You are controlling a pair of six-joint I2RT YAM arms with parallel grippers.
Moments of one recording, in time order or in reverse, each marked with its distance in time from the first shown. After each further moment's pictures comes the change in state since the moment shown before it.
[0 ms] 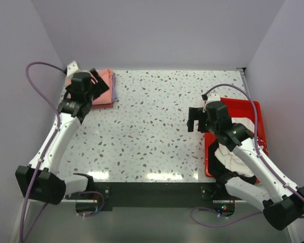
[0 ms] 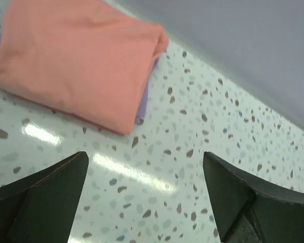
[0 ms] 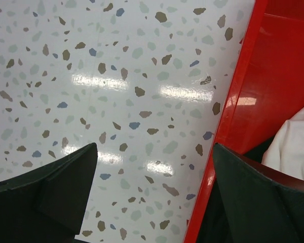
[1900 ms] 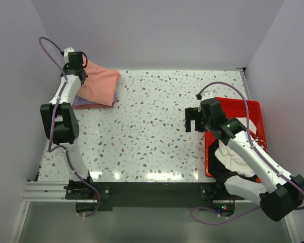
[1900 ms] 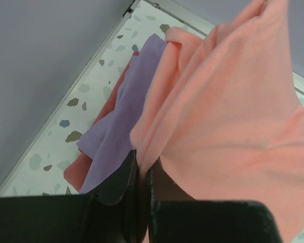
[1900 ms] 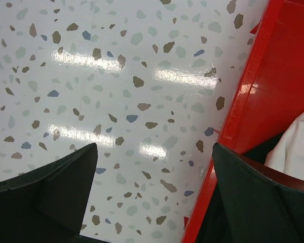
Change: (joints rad) left arm 0.205 0.706 0.473 0.043 -0.079 0.348; right arm 0.003 0.069 0.006 -0.005 -0.025 -0.027
